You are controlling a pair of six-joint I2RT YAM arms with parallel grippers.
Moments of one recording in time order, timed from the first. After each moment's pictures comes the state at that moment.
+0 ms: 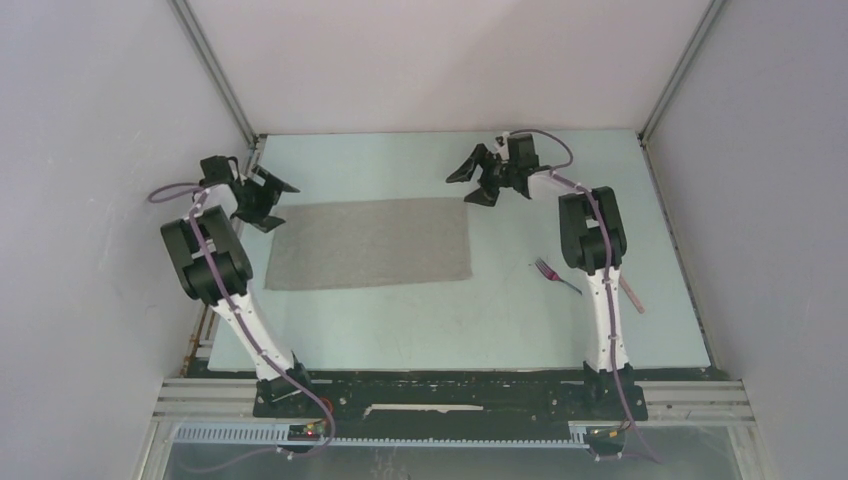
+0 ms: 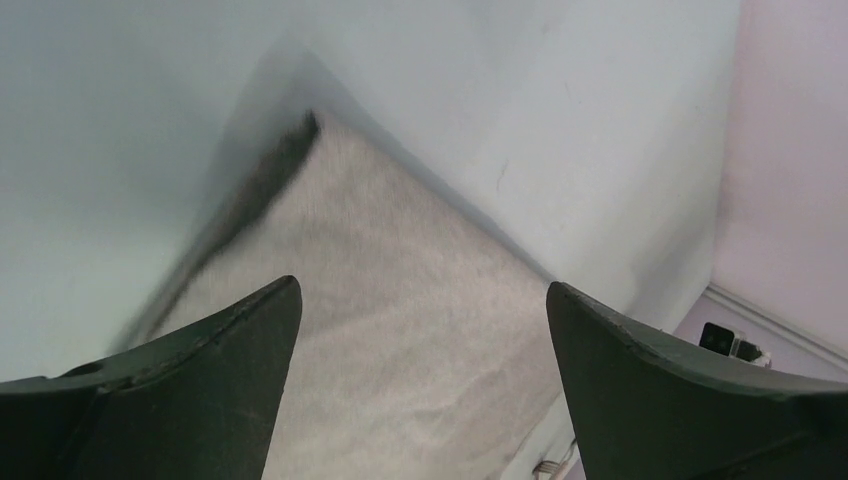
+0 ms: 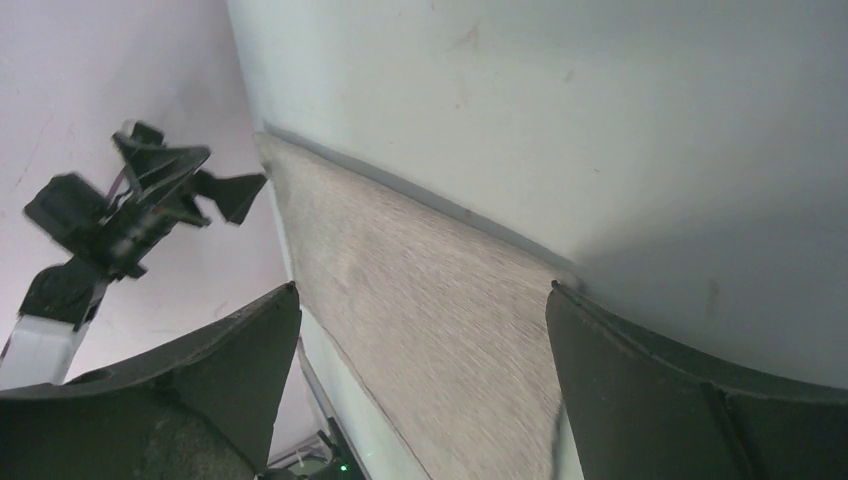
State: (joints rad) left arm 0.42 2.09 1.51 -0.42 0.48 -0.69; right arm 0.26 2.41 1.78 -0.02 -0.71 0.89
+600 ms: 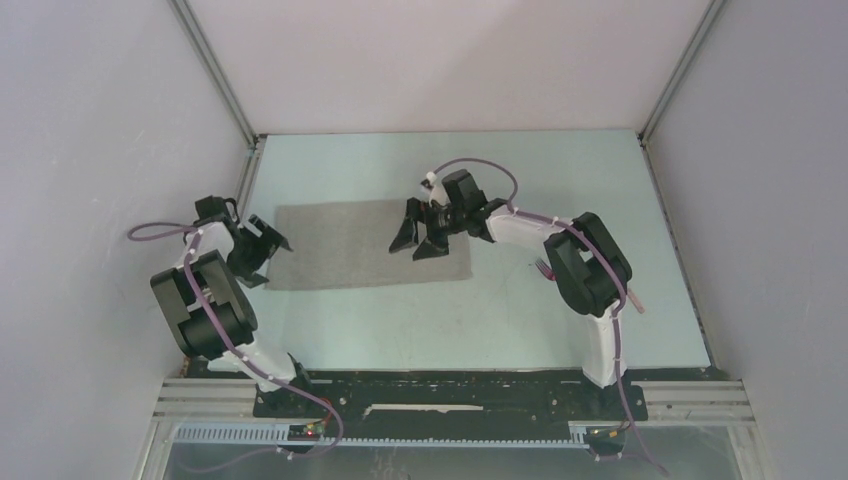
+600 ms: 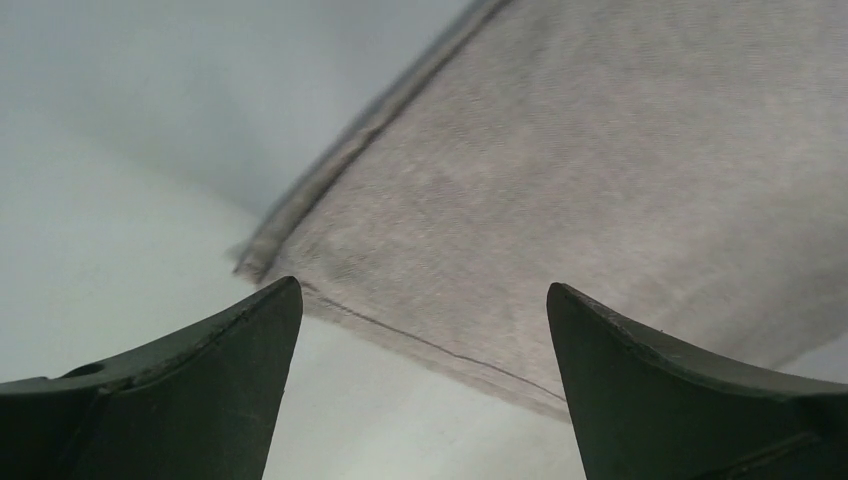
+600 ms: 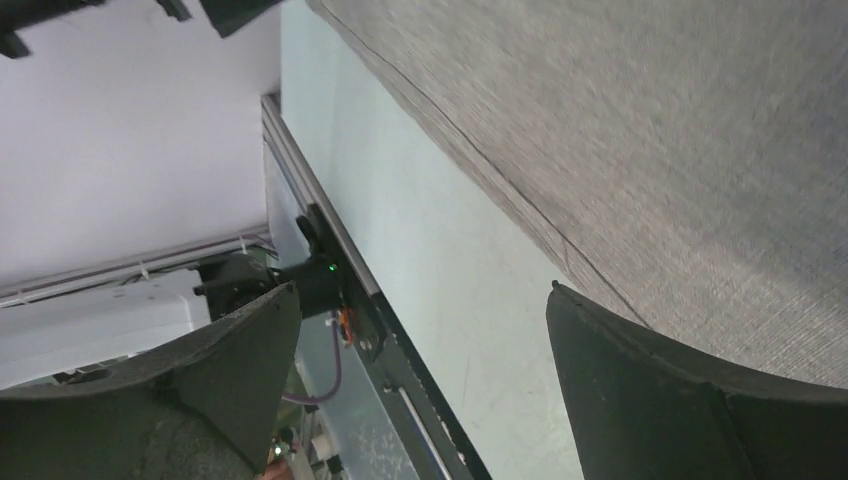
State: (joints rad) left arm 0.48 1.62 1.05 -0.61 0.23 -0.49; right arm 0.60 2.03 1.42 -0.07 -0.74 0.75
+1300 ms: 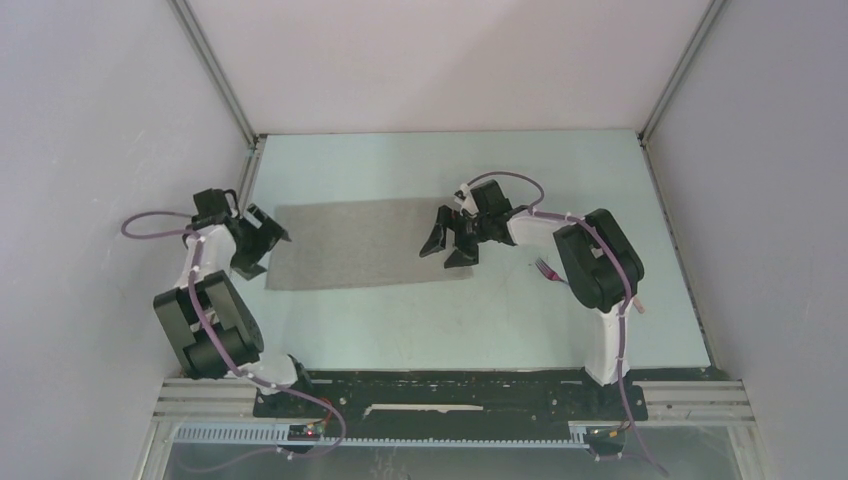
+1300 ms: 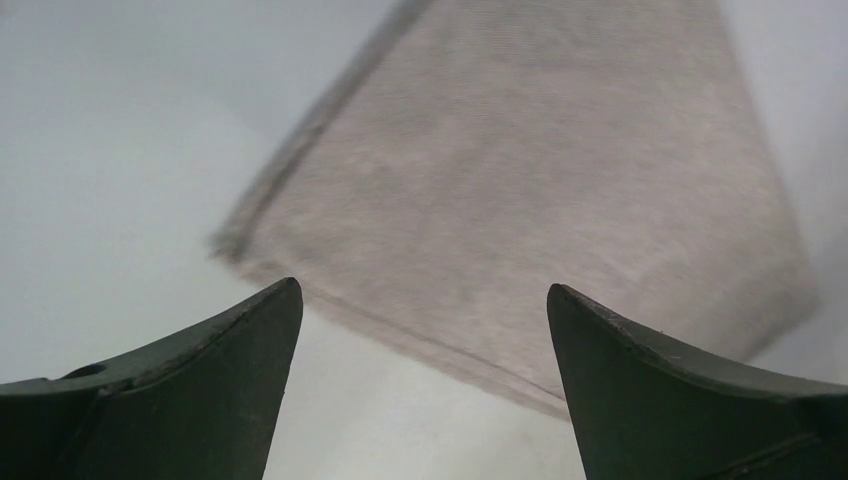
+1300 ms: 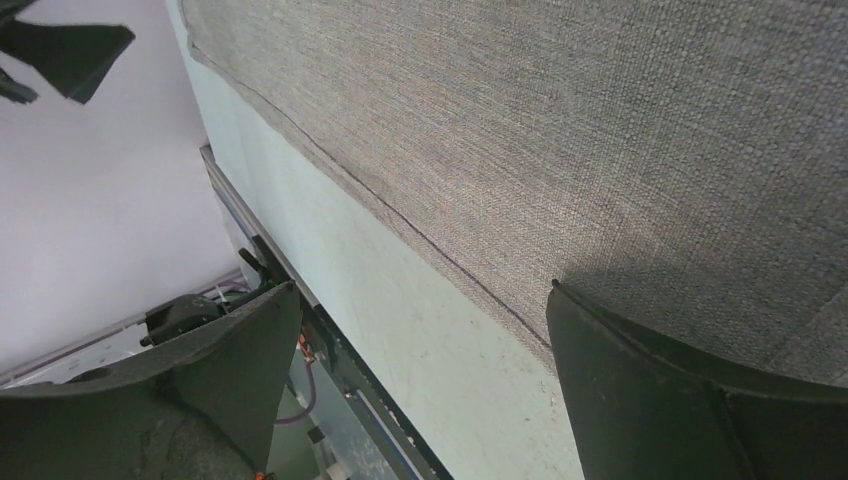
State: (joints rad) left arm 0.45 1.48 1.01 -0.64 0.14 -0.48; right arm 0.51 2.02 1.23 -0.09 -0.69 0.73
